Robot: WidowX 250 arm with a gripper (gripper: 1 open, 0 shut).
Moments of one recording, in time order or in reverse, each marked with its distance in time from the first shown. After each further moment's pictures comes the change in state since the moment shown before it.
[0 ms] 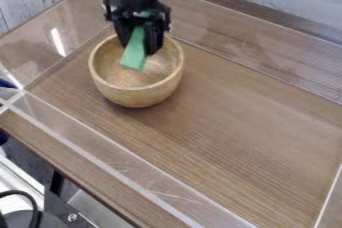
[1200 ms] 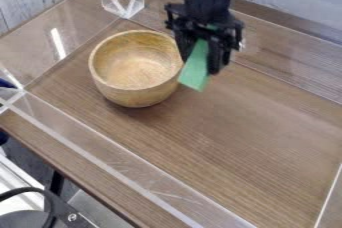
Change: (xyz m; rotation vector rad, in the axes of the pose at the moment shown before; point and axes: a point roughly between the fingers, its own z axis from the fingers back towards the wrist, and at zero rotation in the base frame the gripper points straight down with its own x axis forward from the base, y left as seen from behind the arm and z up) arm -0.020 -0.123 -0.008 -0.023 -0.005 -0.254
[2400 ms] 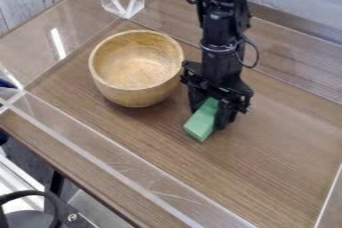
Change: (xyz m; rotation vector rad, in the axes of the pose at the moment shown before) arm -0.008 -0.003 -0.073 0.029 0.115 -0.027
